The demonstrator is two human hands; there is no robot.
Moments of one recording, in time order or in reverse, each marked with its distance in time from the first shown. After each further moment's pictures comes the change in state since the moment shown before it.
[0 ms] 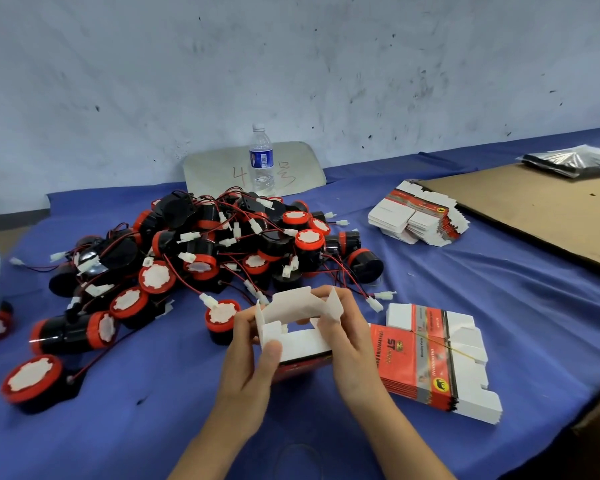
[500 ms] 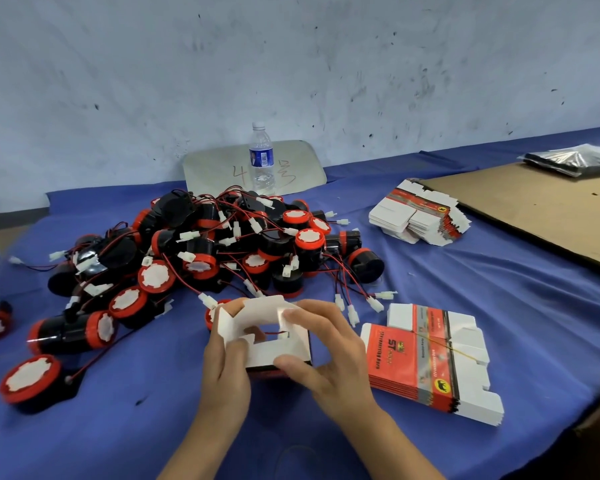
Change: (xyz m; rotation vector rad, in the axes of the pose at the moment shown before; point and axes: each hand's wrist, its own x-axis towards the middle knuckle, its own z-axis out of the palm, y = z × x) left_hand 0.003 -0.009 -0.005 -0.136 0.232 -0.167; right_hand -0.006 0.006 0.008 -0.418 -0.022 -0.427
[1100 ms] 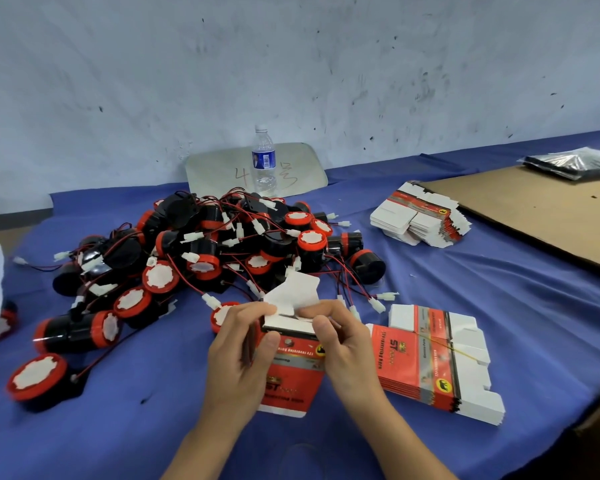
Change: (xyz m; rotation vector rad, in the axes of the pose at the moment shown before) left_hand 0.009 0.005 -0.004 0.308 -0.121 0.355; right_hand 0.006 0.005 -0.001 0.342 0.067 0.459
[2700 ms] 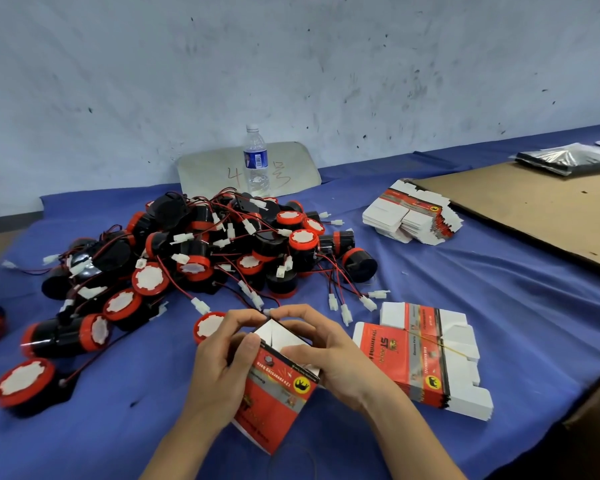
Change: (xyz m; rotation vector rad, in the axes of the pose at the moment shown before) left_hand 0.000 0.002 -0.008 -0.140 -0.106 -0.128; right_hand 0.006 -0.013 -0.018 0.269 -0.462 0.478
